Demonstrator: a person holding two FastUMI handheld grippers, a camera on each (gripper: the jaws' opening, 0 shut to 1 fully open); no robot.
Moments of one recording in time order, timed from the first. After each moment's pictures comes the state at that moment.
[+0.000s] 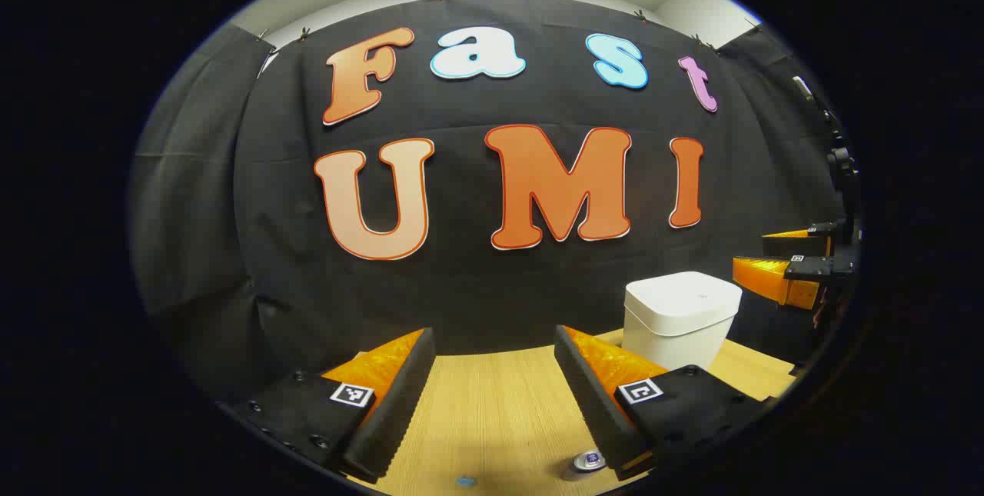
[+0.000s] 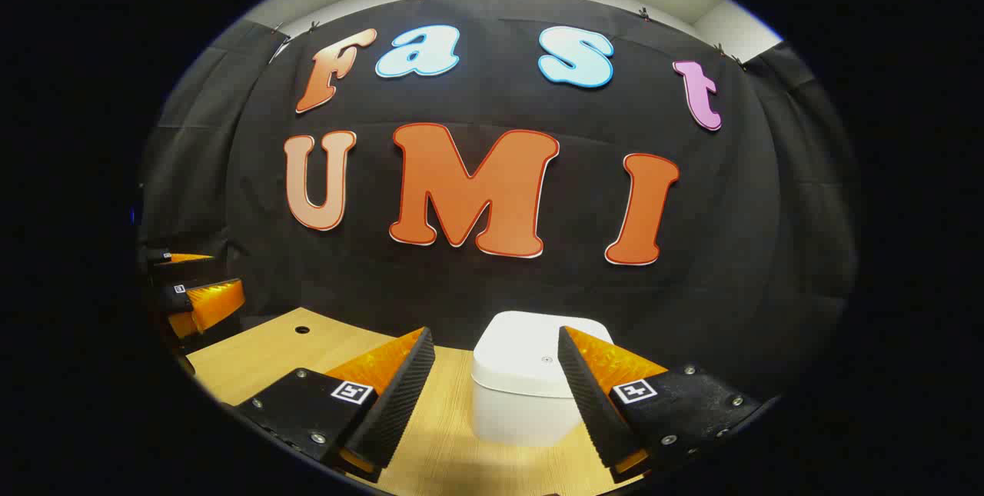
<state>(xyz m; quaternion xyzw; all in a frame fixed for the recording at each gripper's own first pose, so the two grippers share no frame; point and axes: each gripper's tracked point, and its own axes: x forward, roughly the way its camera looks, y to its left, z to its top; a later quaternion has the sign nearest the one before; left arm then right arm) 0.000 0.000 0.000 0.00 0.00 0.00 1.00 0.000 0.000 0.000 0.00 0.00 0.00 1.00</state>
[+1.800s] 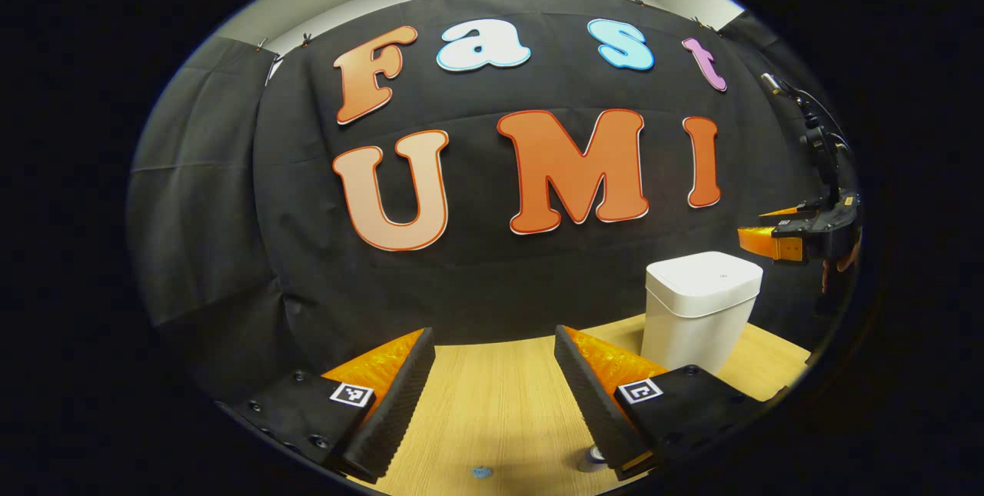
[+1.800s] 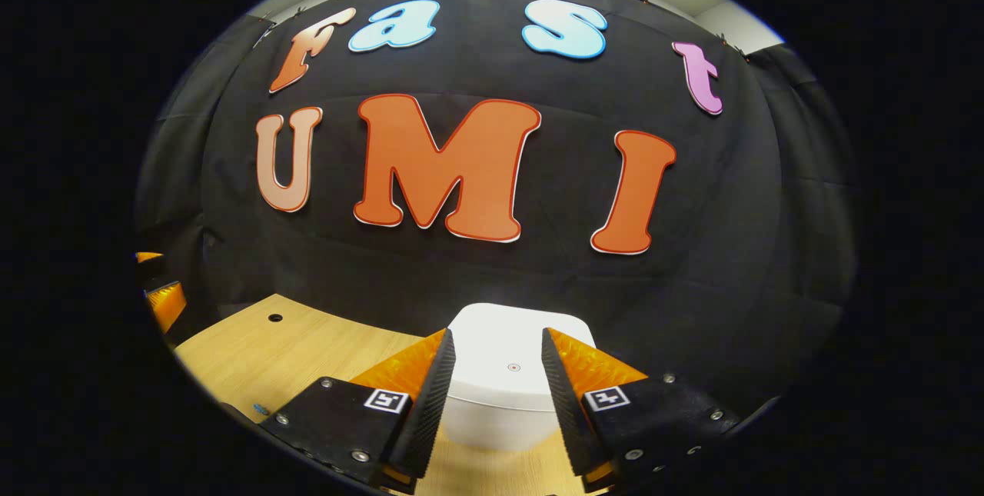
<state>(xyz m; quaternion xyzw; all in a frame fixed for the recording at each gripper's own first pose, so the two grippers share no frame) -0.013 0.011 -0.016 0.02 0.02 0.06 1.00 0.059 -0.039 -0.018 -0.01 0.05 -0.02 1.00</state>
